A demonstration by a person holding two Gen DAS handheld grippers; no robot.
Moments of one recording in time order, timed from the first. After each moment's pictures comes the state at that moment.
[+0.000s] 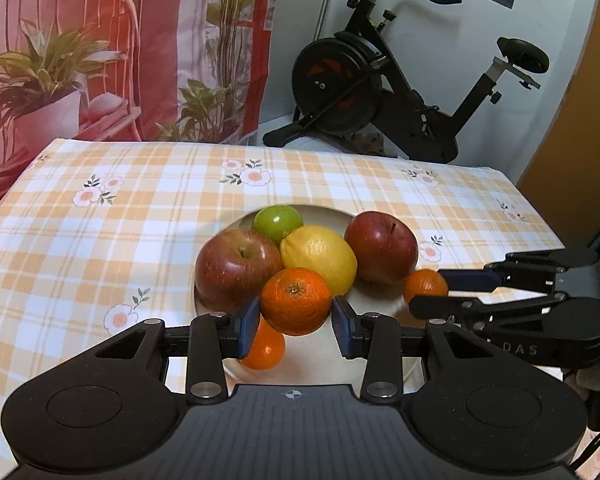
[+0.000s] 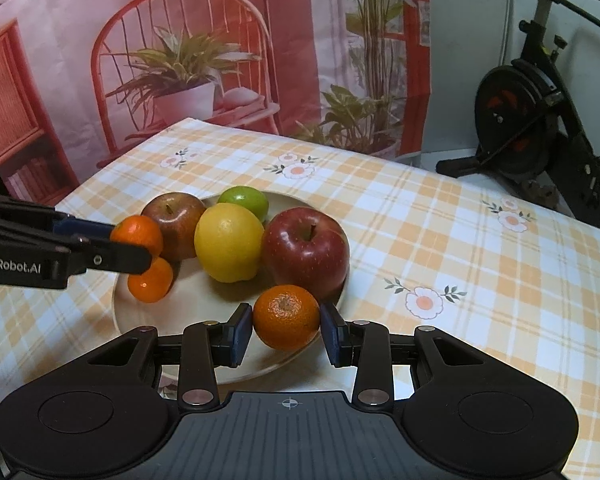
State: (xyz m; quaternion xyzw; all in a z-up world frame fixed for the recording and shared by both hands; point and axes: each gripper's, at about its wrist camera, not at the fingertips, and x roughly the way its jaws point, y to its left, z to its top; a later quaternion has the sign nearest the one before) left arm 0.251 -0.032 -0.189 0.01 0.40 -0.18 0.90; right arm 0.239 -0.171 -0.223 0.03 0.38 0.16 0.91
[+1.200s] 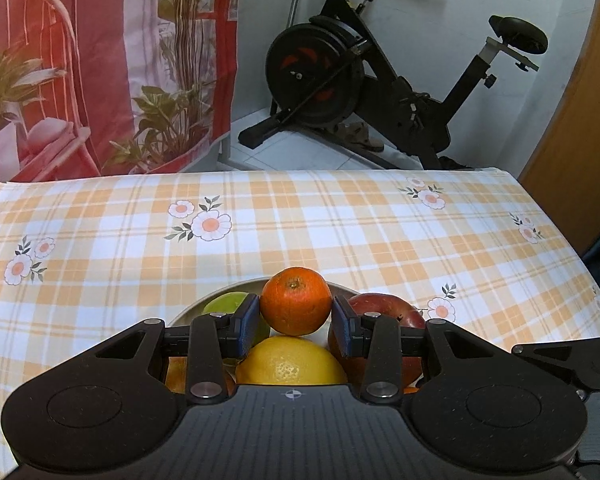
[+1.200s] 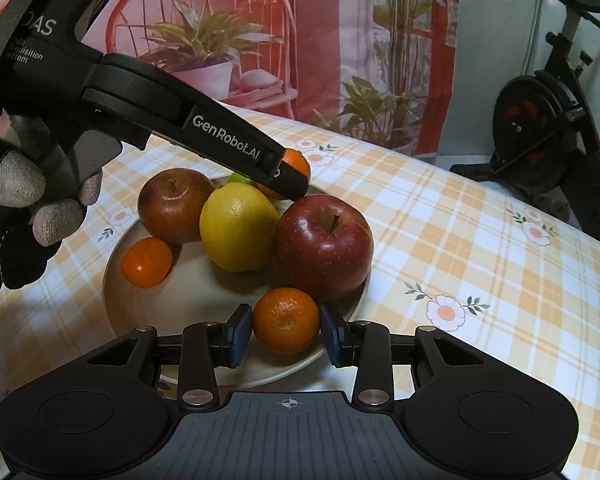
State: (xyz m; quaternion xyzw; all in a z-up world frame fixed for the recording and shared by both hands) left arm 0.341 -0.083 -0.201 0.04 0.41 -0.21 0.88; right arm 0.253 -0.155 -0.239 -0.01 0.39 0.18 0.90
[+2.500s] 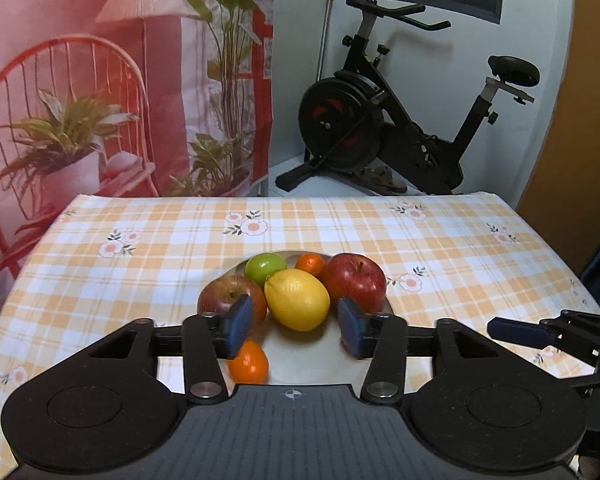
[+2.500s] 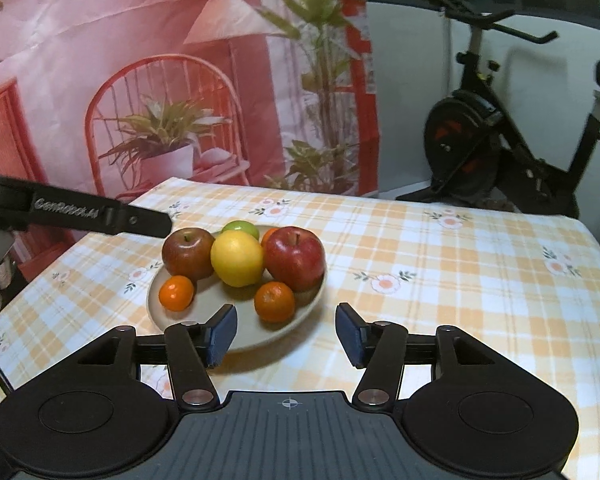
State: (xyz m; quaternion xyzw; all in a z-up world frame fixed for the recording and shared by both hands) left arm 0.199 -0.058 -0.142 0.05 0.33 -0.15 0.93; right arm 0.134 -0.182 -0.195 0.08 0.29 0.09 0.95
